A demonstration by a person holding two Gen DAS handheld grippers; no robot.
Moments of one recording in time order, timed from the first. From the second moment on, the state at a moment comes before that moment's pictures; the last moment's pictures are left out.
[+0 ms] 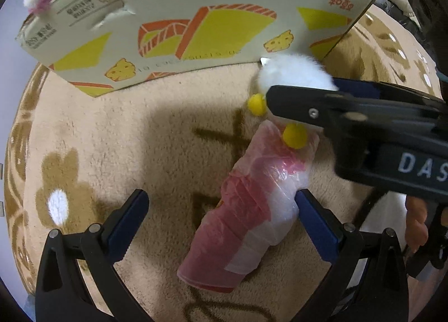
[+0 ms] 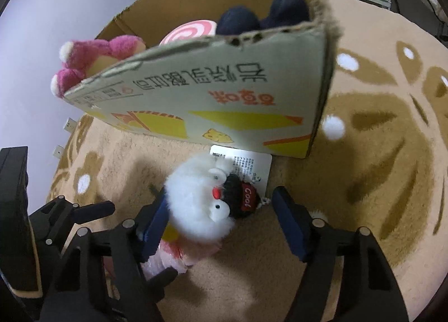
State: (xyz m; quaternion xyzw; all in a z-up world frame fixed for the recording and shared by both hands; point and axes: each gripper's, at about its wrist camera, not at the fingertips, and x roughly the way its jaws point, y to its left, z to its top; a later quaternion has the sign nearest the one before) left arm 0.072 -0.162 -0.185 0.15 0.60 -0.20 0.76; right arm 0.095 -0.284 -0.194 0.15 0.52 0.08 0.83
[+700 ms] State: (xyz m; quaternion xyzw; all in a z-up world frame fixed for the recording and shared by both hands) left arm 0.061 -0.172 -0.191 0.16 0.58 -0.20 0.77; right arm 0.078 -0.309 -0.180 0.17 0.51 0.05 0.84
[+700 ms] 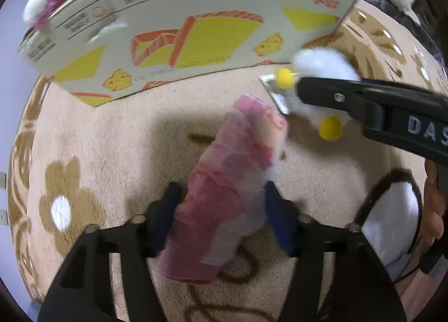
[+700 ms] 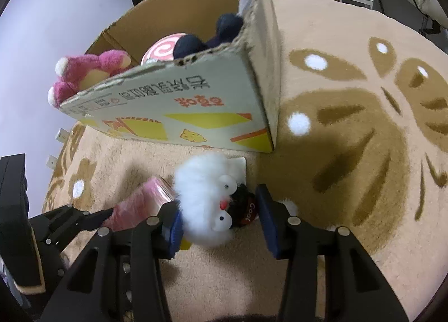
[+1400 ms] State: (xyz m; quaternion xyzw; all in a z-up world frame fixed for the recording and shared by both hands) left arm 0.060 -0.106 -0.117 0.07 0.52 -0.16 0.83; right arm 0.036 -0.297 -0.110 0.16 0.43 0.06 0.89
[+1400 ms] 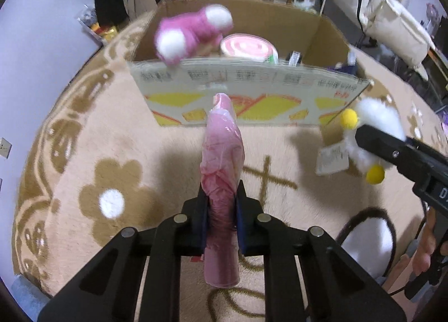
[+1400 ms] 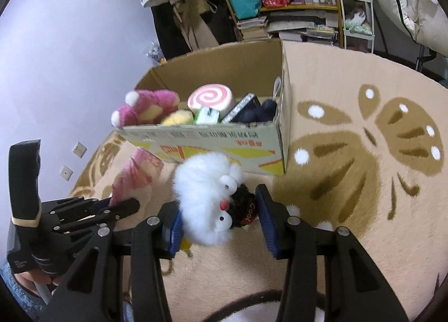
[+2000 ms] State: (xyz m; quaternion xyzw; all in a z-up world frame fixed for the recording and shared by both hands) left arm 0.062 -0.121 0.010 0.11 0.39 -0.17 0.90; right arm 0.041 -0.288 -0.026 0.12 0.33 0.06 0.93
